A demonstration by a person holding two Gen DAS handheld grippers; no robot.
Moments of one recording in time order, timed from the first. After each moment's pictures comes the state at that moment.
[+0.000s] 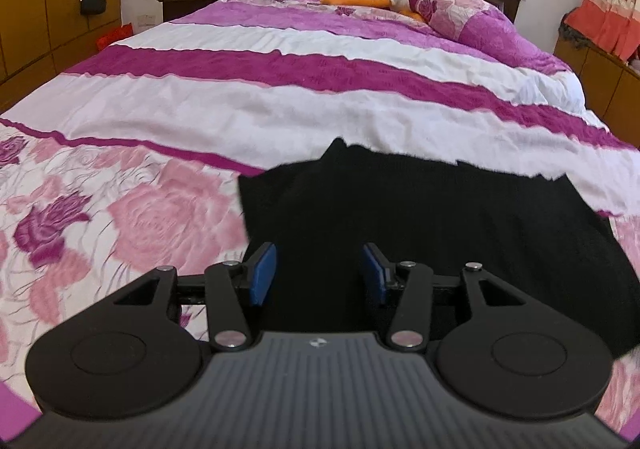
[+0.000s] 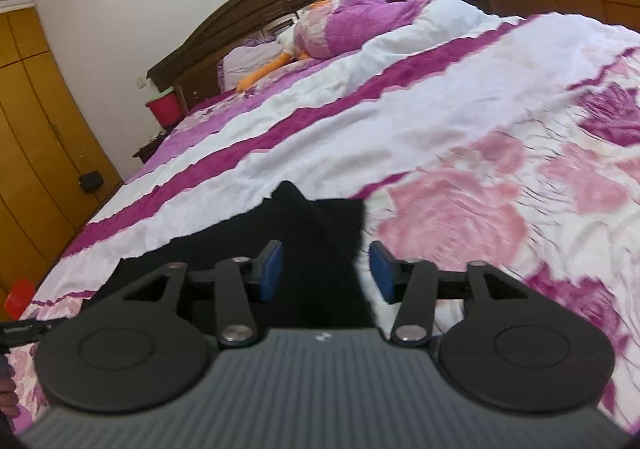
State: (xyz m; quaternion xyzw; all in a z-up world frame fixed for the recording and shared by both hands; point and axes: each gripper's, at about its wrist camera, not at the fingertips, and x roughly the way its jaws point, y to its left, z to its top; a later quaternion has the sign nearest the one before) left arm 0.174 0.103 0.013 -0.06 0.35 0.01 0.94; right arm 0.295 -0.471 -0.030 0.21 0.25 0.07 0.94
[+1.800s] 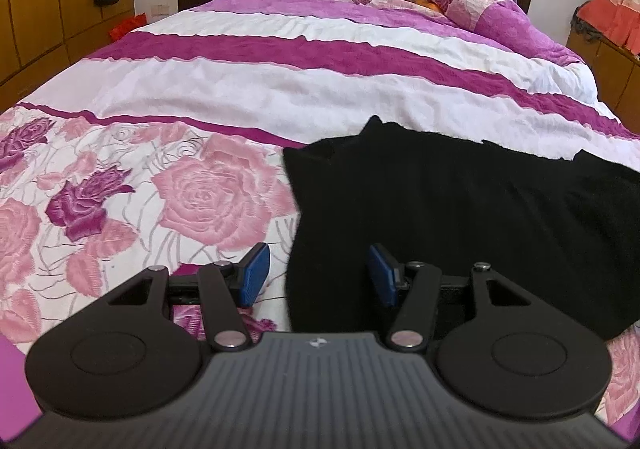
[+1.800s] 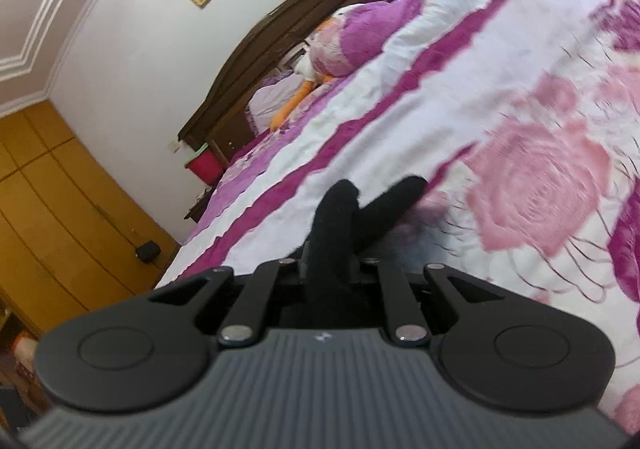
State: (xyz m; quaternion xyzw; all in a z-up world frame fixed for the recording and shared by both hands) left arm 0.155 0.129 0.008 -0.06 0.37 0.03 0.93; right arm 0.307 -0.434 -0.036 0.34 0.20 0.11 0.91
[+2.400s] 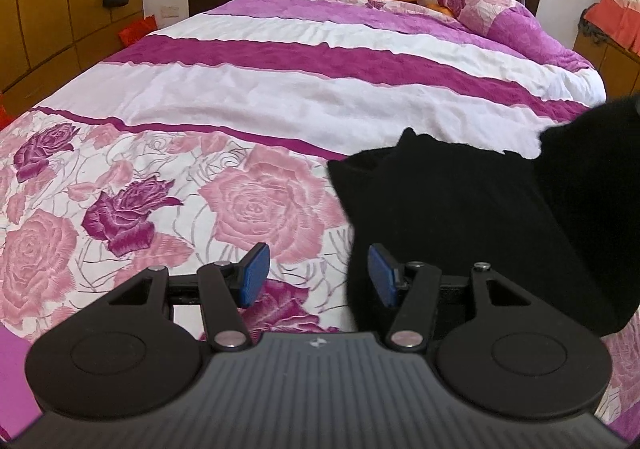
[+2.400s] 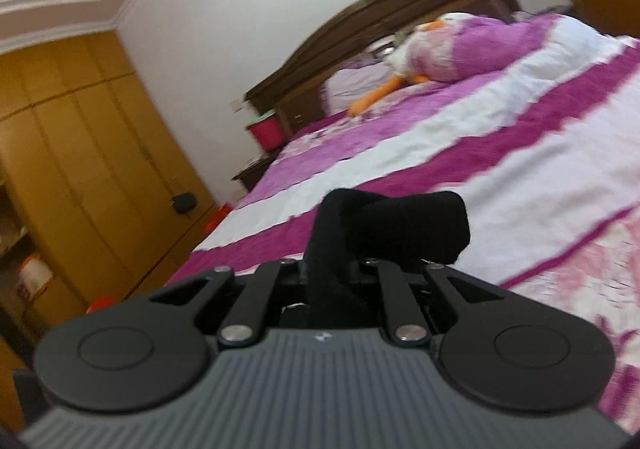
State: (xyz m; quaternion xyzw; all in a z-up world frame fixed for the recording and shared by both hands) left arm 0.148 0.166 0.019 -0.06 0.36 0.04 0.93; right arm 0.322 -0.322 0.046 0.23 0.18 0.21 0.93
